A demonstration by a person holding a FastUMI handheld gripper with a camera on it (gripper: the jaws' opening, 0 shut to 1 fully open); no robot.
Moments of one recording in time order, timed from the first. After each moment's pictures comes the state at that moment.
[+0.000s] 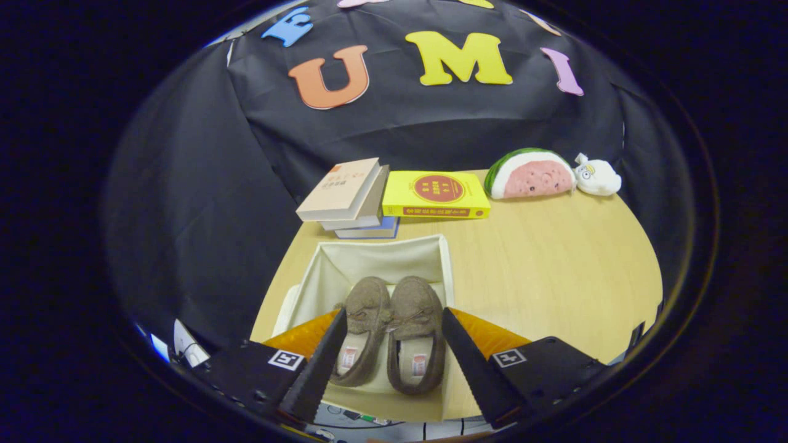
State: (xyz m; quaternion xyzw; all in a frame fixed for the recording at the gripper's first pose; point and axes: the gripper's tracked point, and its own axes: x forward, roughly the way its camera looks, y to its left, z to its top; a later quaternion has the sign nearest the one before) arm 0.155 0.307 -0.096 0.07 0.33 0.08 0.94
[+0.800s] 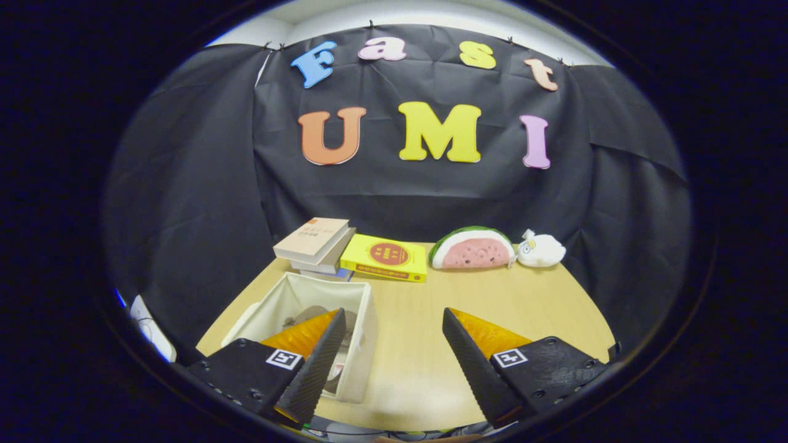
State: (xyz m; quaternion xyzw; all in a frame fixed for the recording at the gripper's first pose) arm 0.103 0.192 -0.027 -0.01 0.15 0.02 0.99
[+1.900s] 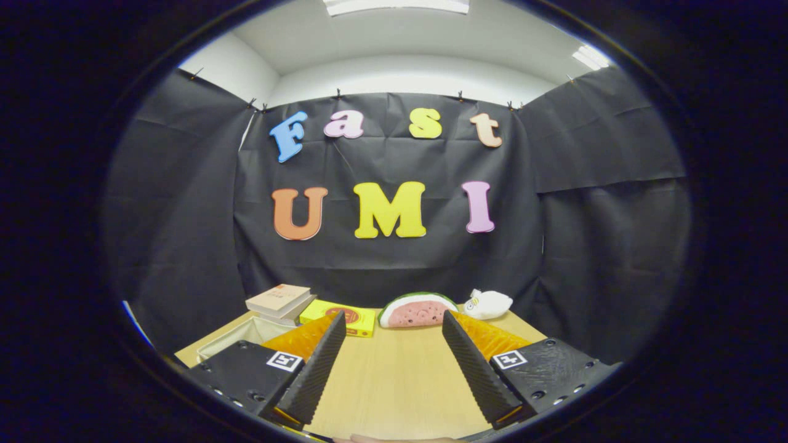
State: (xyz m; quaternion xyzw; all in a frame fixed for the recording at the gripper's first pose) arm 0.029 0.069 0.032 0.00 -0.04 -0.02 1.00
